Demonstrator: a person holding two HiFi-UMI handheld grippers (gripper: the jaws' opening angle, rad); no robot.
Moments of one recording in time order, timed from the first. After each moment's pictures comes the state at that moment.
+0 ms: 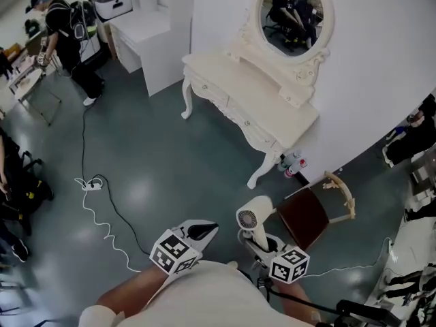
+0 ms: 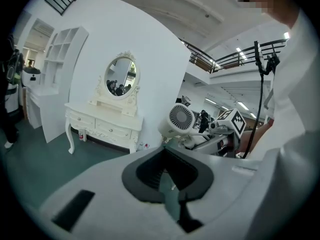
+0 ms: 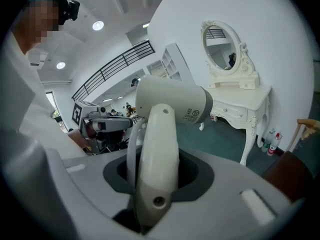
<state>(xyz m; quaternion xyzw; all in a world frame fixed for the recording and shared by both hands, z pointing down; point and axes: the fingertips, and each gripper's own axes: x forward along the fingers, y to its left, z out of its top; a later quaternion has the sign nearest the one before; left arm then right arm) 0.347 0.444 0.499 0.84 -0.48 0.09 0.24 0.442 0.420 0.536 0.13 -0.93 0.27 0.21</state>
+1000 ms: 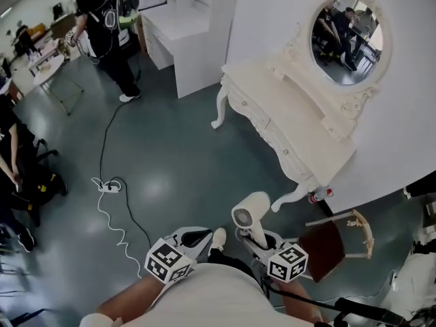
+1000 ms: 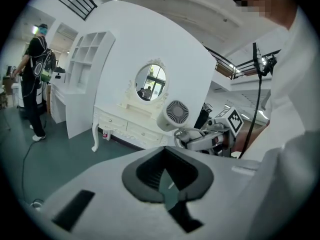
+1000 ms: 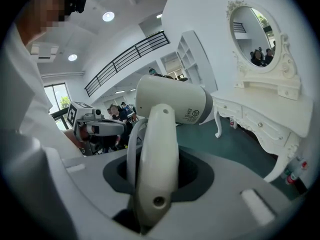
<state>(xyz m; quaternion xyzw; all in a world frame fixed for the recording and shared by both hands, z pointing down) 0.145 0.394 0.512 0.78 -0.56 0.06 0.27 0.225 0.333 0.540 0.04 -0.94 0.23 0.23</state>
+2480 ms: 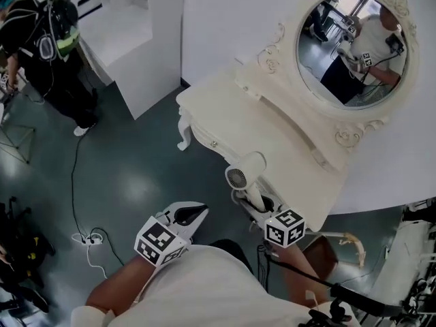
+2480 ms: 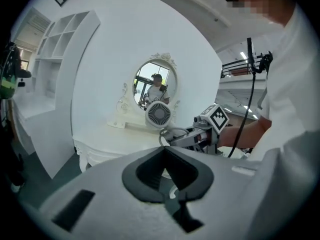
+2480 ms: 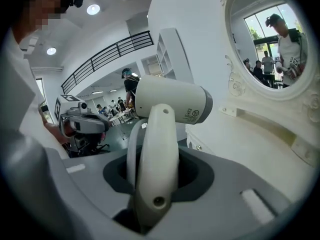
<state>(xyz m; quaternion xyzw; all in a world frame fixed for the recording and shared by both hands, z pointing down) -0.104 -0.024 0.472 0.85 -0.47 0.09 0.22 -0.032 -0.105 0.518 0.14 -0.94 0.20 0.24</state>
